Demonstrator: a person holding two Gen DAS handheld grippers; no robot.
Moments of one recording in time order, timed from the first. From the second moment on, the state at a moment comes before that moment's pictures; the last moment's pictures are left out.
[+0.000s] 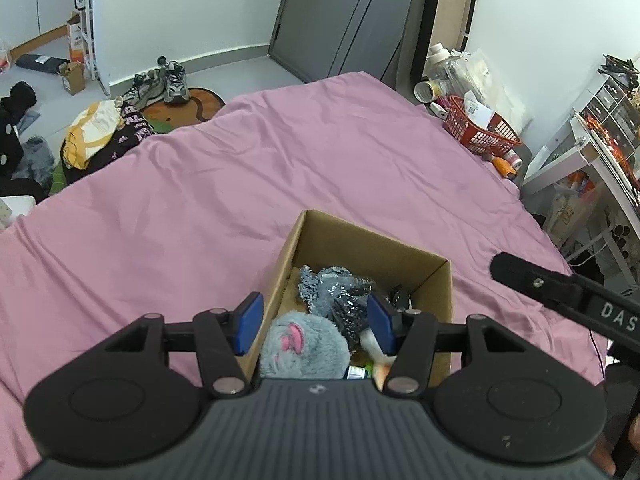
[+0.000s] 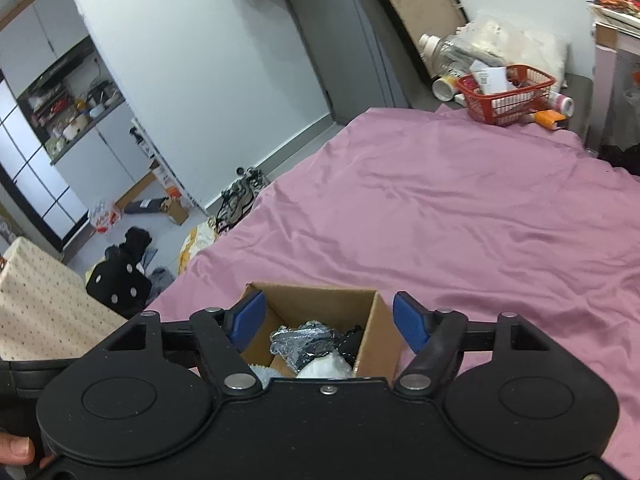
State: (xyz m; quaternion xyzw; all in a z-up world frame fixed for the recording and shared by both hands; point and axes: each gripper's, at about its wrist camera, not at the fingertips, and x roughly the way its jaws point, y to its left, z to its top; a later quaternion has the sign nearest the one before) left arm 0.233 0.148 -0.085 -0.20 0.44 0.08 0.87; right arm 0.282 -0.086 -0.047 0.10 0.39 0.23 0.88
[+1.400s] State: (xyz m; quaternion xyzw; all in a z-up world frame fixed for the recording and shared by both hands) left arm 0.144 0.080 -0.016 -0.14 0.42 0.12 0.89; right arm 0.171 -0.185 0.001 0.11 0.35 0.18 0.91
